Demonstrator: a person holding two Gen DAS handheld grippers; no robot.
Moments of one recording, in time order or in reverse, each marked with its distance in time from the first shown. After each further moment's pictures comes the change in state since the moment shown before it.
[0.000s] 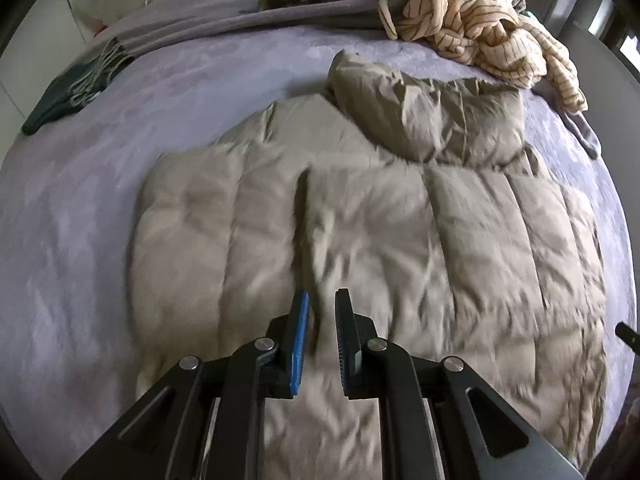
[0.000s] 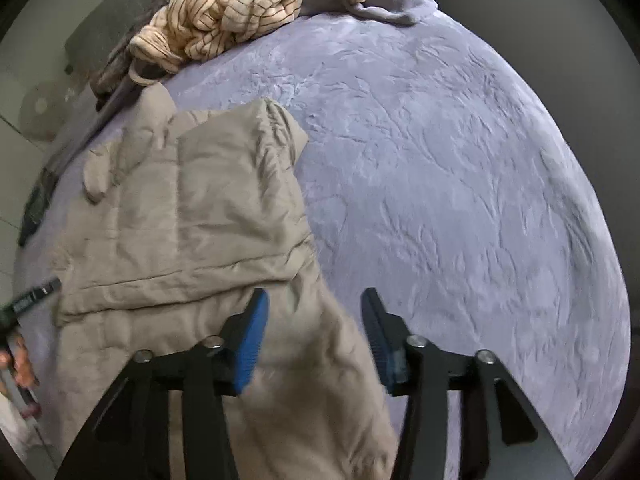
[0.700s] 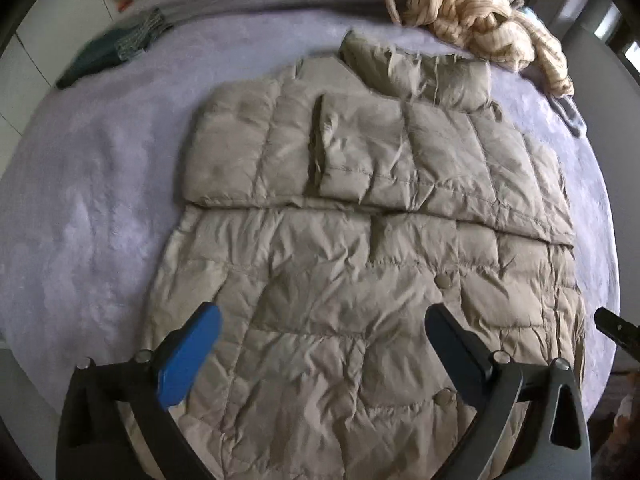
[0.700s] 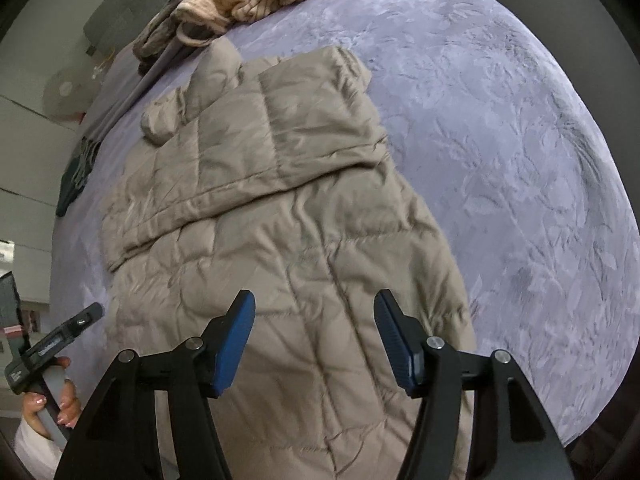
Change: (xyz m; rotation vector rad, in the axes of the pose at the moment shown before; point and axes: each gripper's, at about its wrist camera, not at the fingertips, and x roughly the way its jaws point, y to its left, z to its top) left arm -0.082 -0.005 -0.094 -0.058 0.052 0.021; right arm -0.046 0.042 -0.057 -0.005 0.148 0.118
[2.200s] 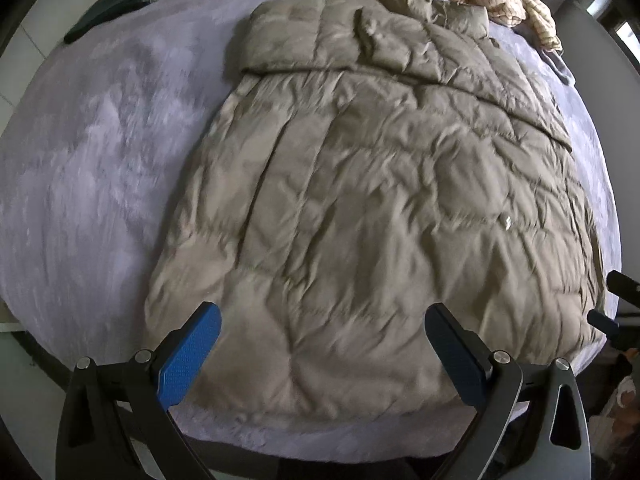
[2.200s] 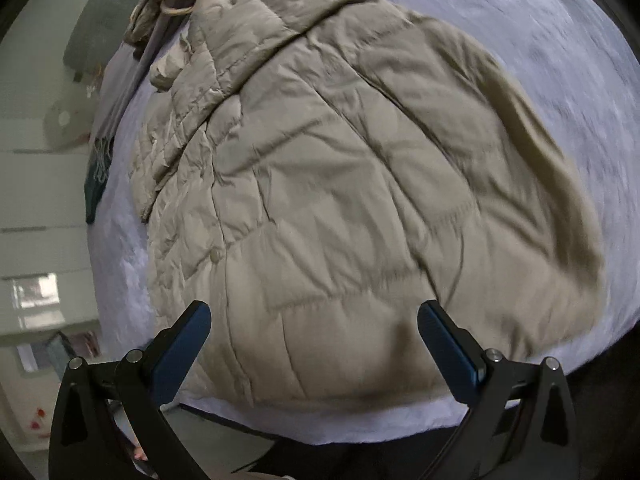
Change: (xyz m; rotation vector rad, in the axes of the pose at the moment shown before) left arm -0.013 0.072 -0.129 0.004 0.123 -0.045; right arm 0.015 0.017 -0.132 0.251 0.125 0.162
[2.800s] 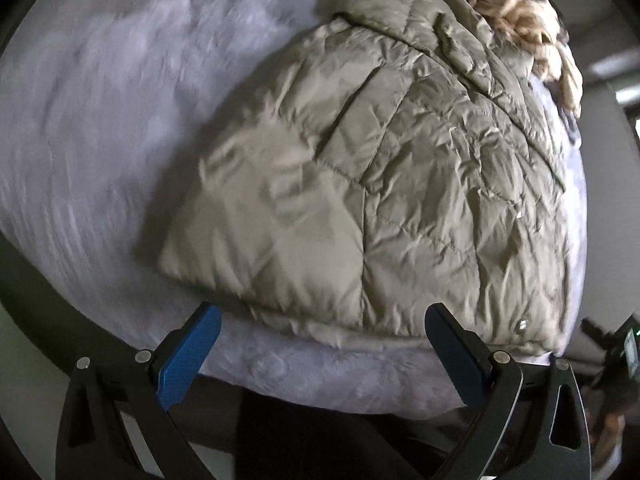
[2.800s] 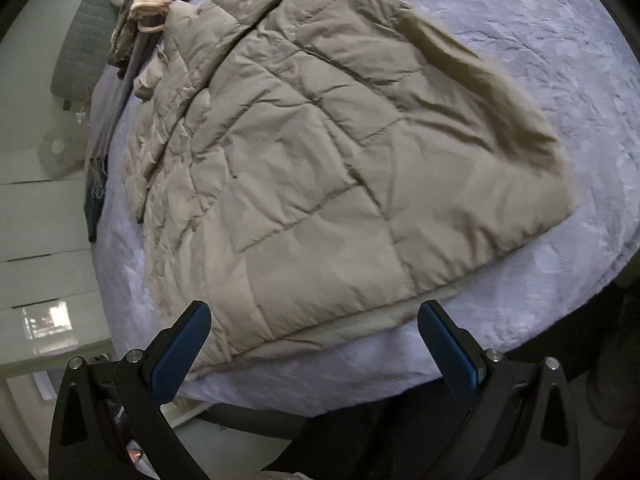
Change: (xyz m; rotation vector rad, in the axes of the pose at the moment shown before) left arm 0.006 0.070 -0.068 -0.306 0.068 -0.204; right arm -0.016 -0.035 -0.041 0.097 -0.003 0.011
